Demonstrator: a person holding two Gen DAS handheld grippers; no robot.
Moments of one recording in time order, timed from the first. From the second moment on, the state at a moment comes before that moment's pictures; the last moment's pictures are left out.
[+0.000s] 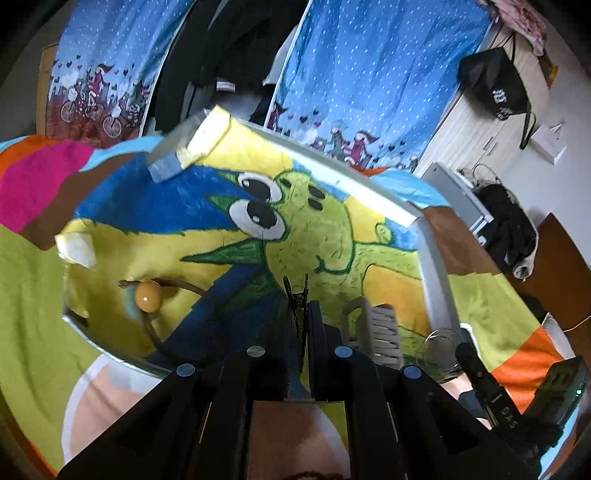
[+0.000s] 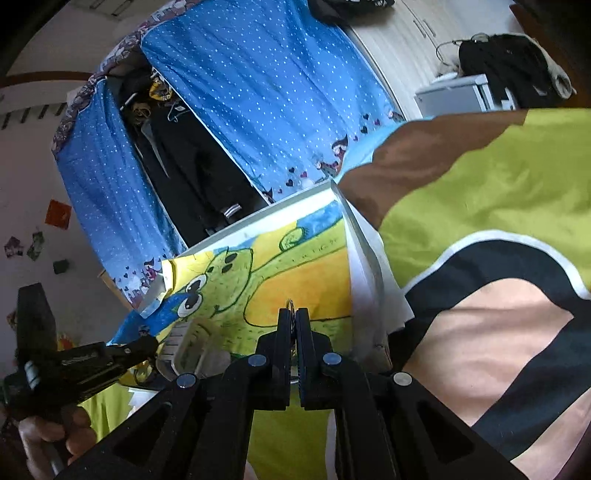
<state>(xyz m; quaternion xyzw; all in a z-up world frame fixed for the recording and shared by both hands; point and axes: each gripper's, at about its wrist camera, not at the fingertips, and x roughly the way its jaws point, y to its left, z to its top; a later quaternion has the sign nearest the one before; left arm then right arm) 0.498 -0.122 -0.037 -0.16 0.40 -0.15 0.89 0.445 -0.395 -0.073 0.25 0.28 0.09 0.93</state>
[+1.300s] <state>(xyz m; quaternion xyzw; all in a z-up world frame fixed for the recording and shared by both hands) 0.269 -0.088 0.061 -0.08 0.27 -0.05 0.96 0.271 -0.357 0.016 0.10 0.19 0.09 0.97</state>
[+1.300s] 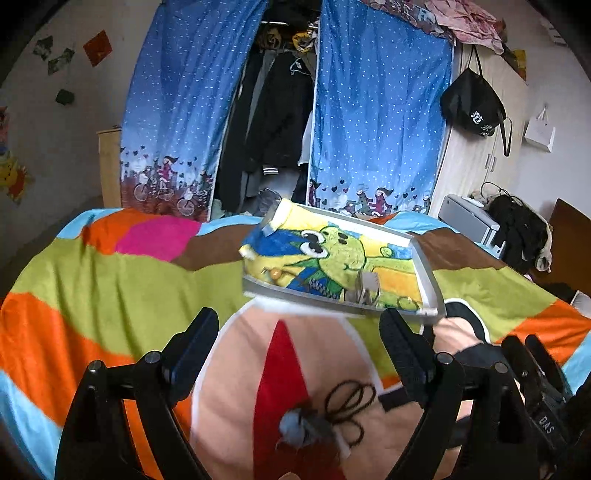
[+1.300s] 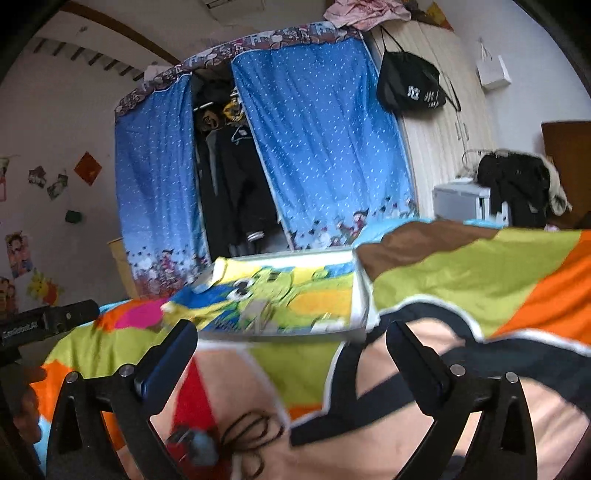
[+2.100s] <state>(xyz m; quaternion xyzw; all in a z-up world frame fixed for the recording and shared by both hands) 0.159 -0.043 -0.035 -0.06 0.38 -0.08 0.92 0.210 -0.330 -0.038 0.10 0.38 0.09 0.92</state>
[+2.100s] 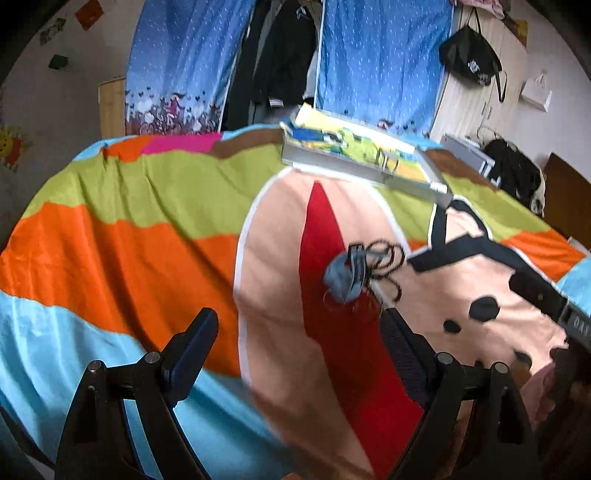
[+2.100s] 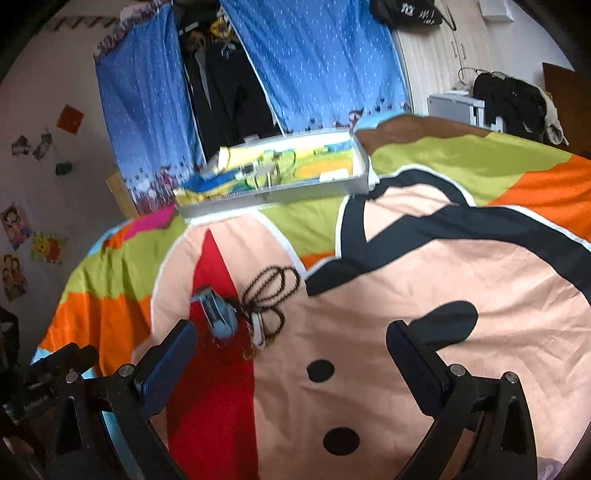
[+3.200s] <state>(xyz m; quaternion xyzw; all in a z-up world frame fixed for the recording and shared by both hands) 0.235 -0.050 -0.100 -0.01 0.50 -0.16 0.85 0.290 -0.300 -0.121 0.06 0.55 0.16 0.82</state>
